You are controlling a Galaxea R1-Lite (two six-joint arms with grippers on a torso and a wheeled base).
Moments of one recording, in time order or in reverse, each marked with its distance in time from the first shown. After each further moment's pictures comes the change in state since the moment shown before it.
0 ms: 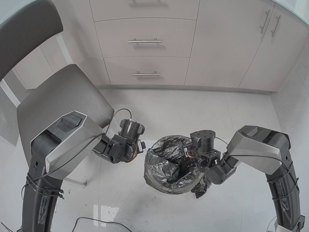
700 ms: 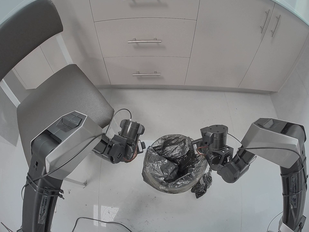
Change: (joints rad) left arm 0.000 0.000 0.001 0.000 0.000 -0.001; right arm -0.027 -0.151 0.173 -0.029 0.003 0.008
